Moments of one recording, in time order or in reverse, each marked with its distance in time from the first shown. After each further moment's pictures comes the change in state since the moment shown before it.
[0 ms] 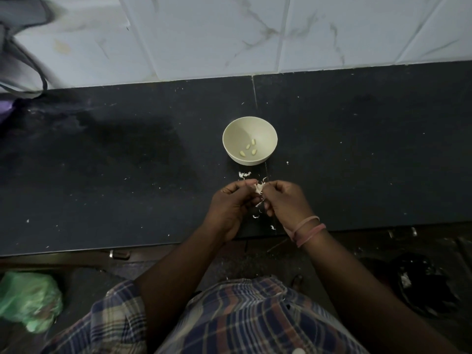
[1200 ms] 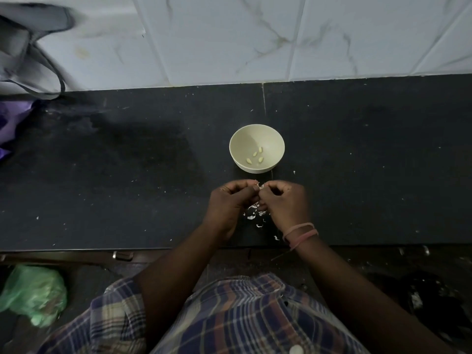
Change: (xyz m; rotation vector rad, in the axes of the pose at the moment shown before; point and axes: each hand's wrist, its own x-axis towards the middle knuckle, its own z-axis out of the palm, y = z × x) left_hand 0.017 0.007 -0.005 0.065 0.002 0.118; right_hand 0.010 -0.011 0.012 -0.111 0.124 -0.237
